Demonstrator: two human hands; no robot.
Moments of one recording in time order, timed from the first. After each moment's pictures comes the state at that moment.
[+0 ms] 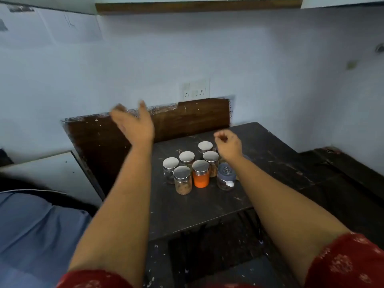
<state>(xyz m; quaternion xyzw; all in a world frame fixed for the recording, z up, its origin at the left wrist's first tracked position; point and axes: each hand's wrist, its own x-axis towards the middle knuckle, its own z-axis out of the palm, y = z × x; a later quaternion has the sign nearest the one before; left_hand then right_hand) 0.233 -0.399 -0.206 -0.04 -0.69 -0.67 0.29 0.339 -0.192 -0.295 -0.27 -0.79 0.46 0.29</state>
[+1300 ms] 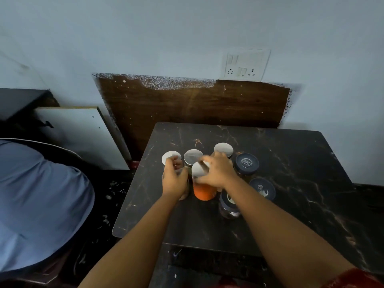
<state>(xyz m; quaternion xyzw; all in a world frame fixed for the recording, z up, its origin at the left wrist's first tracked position) 0.221 -0.266 -0.429 0.09 -0.81 -0.58 0.03 0.214 -0.108 -0.401 0.03 -0.98 0.19 -0.03</state>
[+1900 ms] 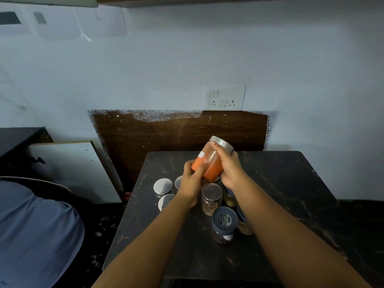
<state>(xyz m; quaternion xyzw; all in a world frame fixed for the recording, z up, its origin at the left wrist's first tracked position) 0.222 -0.196 -0.343 -0.04 -0.61 -0.78 -0.15 0.212 -0.067 -0.315 -0.21 -0.54 0.82 0.02</state>
